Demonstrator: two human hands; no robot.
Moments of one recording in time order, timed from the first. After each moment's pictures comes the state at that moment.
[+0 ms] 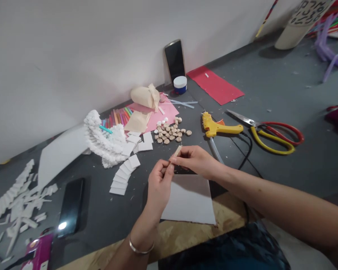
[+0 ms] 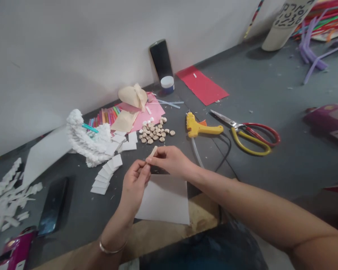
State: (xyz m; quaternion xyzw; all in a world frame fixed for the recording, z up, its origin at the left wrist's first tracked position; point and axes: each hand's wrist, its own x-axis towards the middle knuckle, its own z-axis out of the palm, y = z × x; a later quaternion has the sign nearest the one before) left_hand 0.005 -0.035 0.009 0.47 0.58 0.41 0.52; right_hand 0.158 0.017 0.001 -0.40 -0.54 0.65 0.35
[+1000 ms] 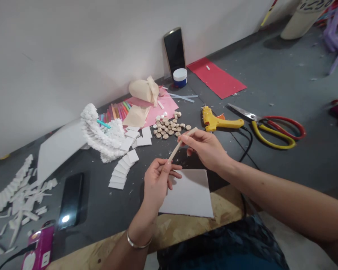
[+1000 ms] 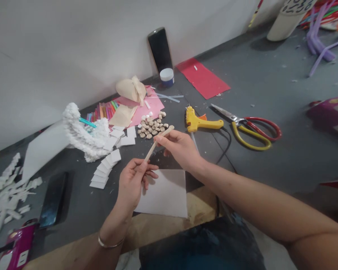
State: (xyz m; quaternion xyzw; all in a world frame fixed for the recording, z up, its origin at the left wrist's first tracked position) left_hand 0.006 -0.043 0.010 0.42 0.57 0.43 0.56; right_hand 0.169 0.021 -0.008 -0.43 -0.42 0.61 0.52
